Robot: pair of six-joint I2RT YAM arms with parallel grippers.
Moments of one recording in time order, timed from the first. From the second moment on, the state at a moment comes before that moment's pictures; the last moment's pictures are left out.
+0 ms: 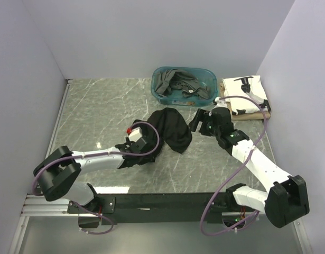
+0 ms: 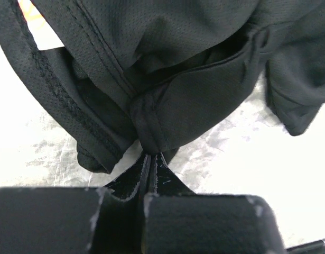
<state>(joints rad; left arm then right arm) -0.91 1.46 0.69 -0.21 -0.31 -1.18 0.36 1.13 0.77 -0.23 0.02 0.55</state>
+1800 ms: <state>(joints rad) -0.90 0.90 0.90 -0.59 -1.05 -1.05 0.67 1.24 1.01 -0.44 0.48 0.52</state>
